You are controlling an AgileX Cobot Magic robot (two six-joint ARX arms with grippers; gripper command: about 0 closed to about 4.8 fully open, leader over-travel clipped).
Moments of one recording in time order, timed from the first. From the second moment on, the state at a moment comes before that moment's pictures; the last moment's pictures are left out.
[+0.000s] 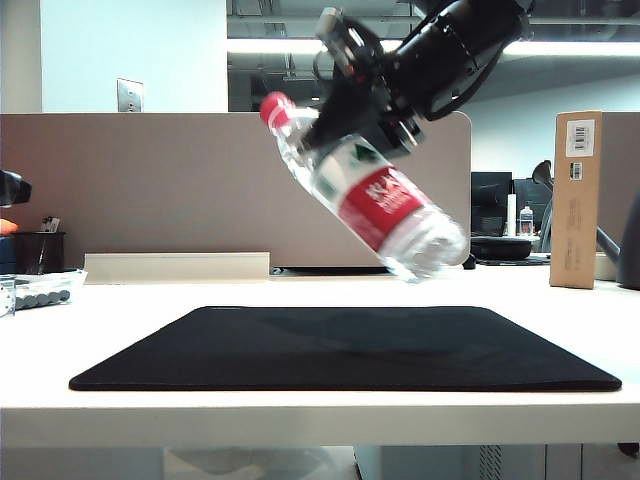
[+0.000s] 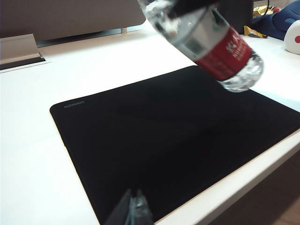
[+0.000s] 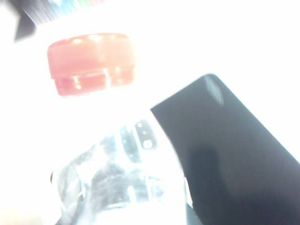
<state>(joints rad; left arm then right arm) -0.67 0.00 0.00 -0.11 -0.09 0.05 0.47 1.74 1.40 -0.34 -0.65 -0.18</state>
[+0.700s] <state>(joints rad) -0.67 0.00 0.00 -0.11 -0.09 0.05 0.47 1.73 0.81 1.00 -0.40 0.23</state>
